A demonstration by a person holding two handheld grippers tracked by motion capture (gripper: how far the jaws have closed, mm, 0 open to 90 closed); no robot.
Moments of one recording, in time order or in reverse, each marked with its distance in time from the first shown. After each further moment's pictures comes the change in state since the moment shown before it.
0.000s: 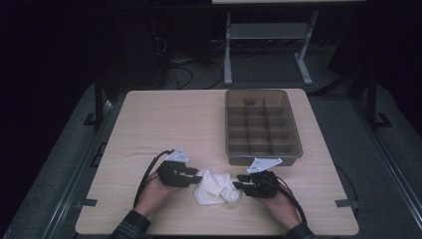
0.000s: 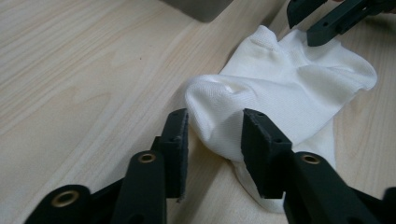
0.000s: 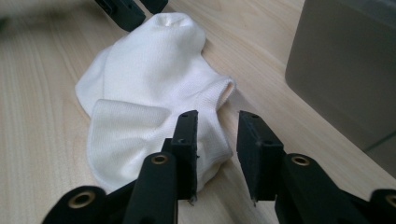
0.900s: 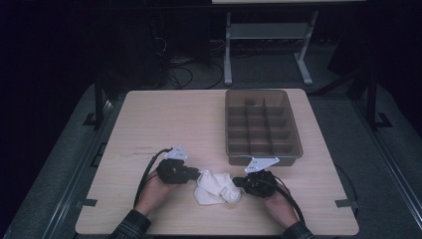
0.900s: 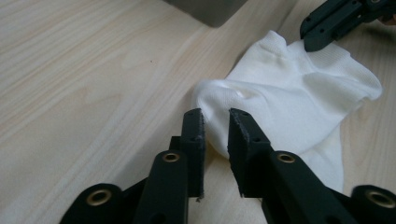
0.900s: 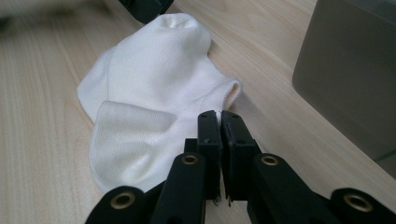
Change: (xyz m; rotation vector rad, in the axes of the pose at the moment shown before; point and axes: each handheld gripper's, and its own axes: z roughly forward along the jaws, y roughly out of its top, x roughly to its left) left arm 0.006 0.001 0.000 -0.019 0.010 -0.028; right arm 0.001 0.003 0.005 0.007 0.012 -0.011
